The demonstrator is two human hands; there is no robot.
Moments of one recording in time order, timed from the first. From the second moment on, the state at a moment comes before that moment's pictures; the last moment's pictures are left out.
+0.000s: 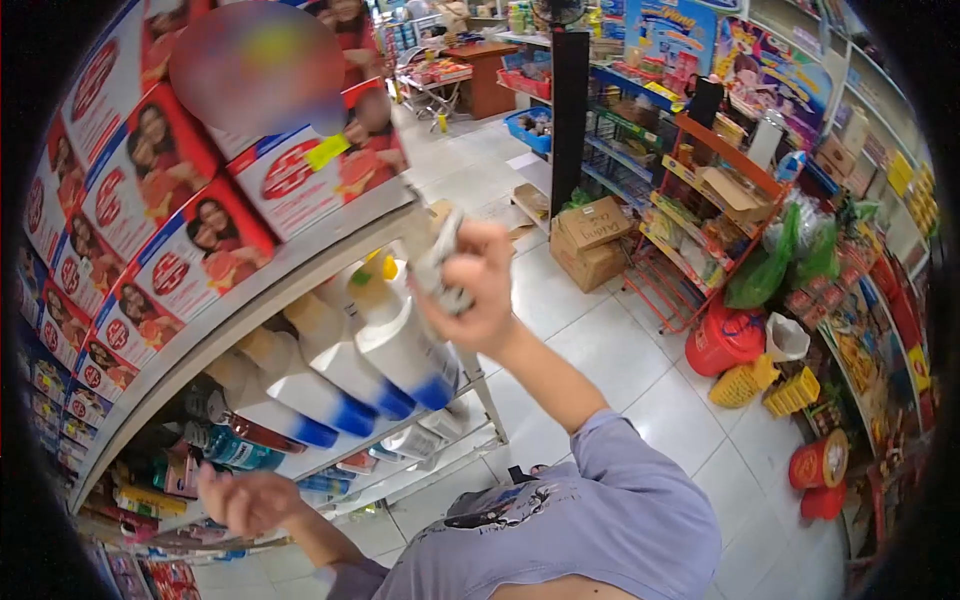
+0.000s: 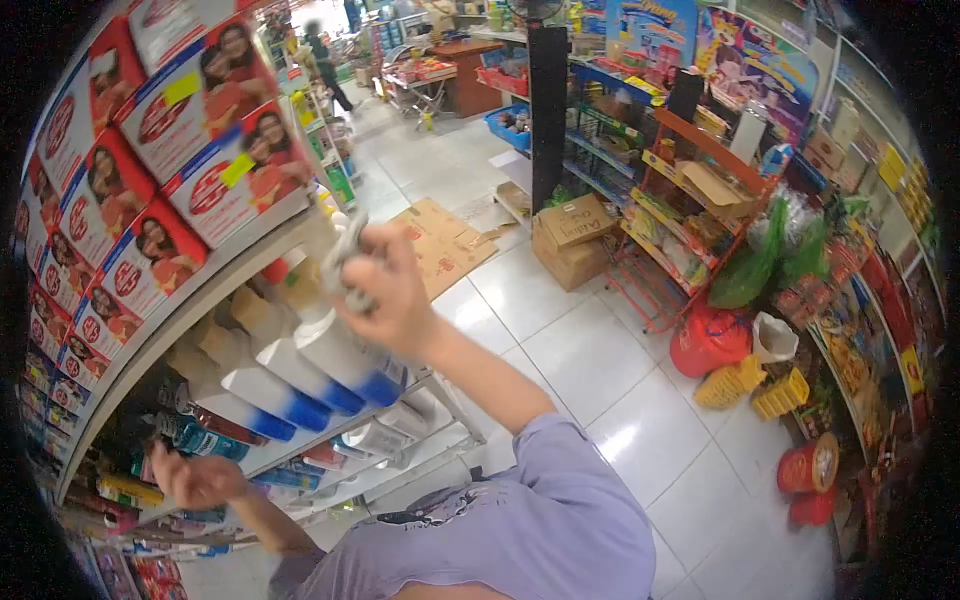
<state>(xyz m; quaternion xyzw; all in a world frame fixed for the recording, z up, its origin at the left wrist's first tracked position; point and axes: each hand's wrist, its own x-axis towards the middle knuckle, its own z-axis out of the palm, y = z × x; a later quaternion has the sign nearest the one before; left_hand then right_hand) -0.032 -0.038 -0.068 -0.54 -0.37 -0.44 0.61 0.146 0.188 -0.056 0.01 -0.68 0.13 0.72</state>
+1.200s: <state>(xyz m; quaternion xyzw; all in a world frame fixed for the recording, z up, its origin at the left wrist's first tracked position) 0.026 0.038 0.021 -0.49 -0.59 -0.45 0.45 0.150 0.196 -0.074 0.07 -0.68 0.33 0.66</state>
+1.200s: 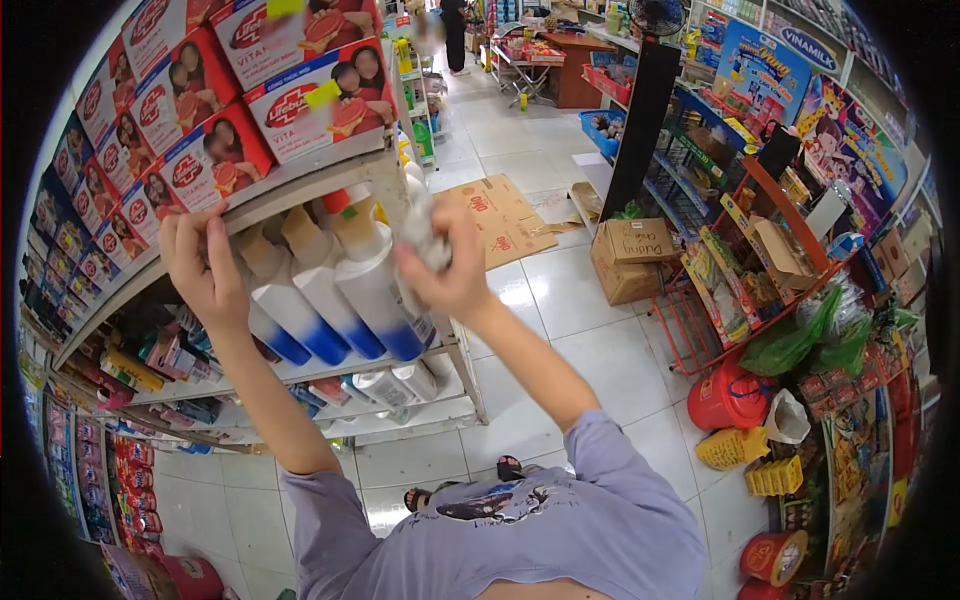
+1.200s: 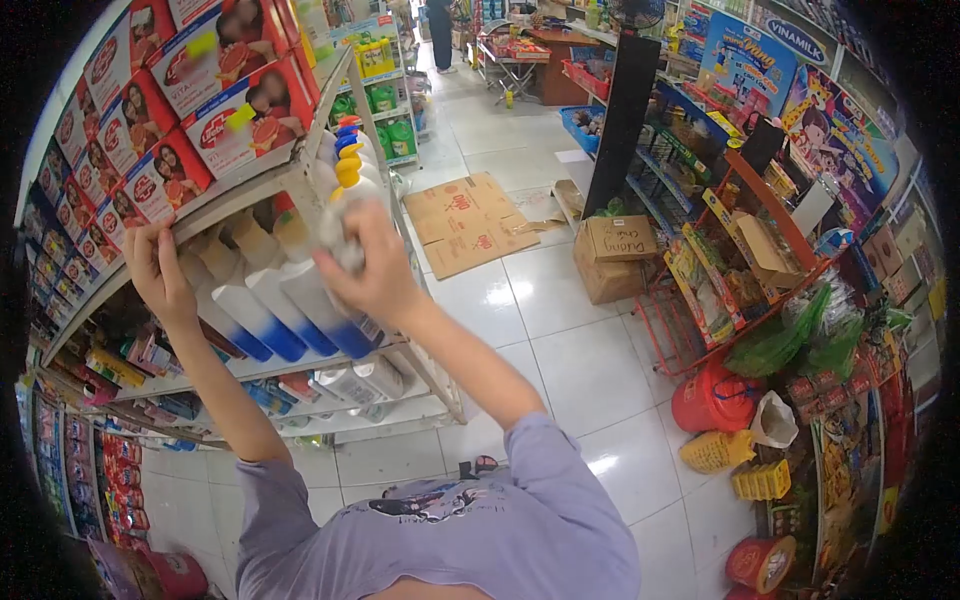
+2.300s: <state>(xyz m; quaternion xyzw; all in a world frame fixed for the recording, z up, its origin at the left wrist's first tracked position) 0.029 0.032 0.027 -0.52 -0.59 -0.43 0.45 0.152 0.182 -0.066 -0.05 -0.73 0.32 0.60</state>
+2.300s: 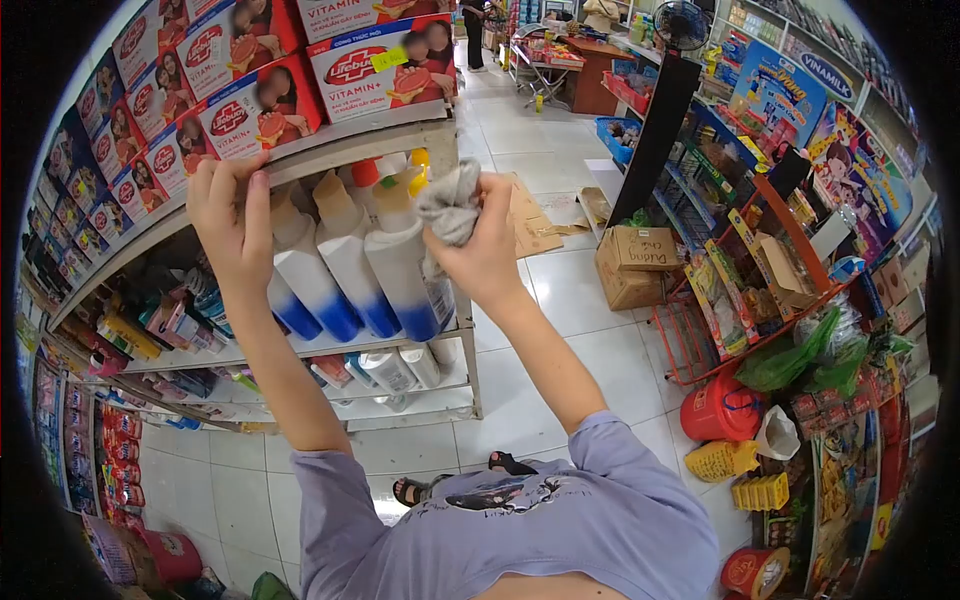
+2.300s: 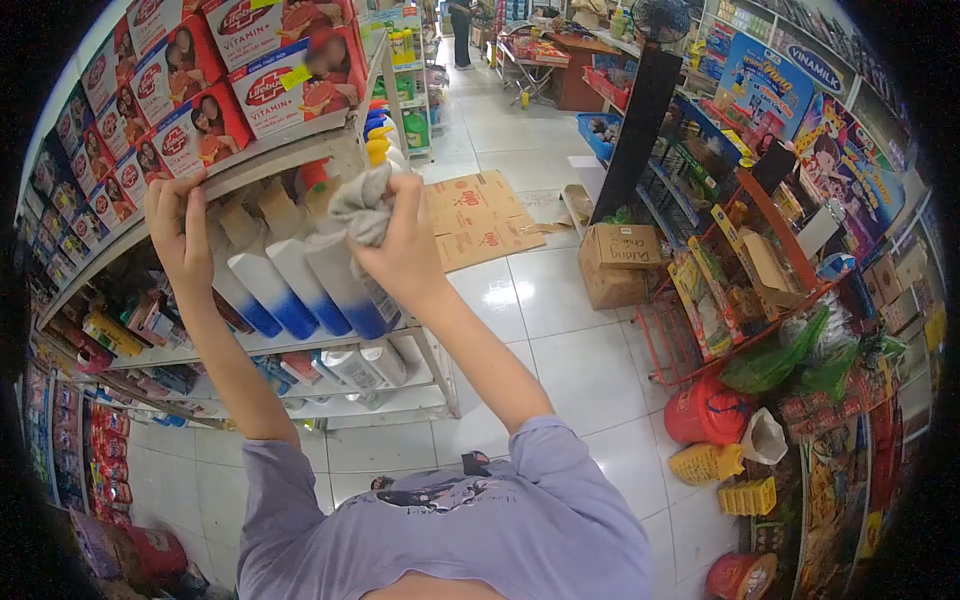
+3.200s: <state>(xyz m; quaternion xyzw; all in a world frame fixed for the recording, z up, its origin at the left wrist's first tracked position) 0.024 0.039 0.022 -0.51 -0.55 -0.49 0.45 0.156 0.200 -0.038 0.03 -0.74 0.44 0.50</state>
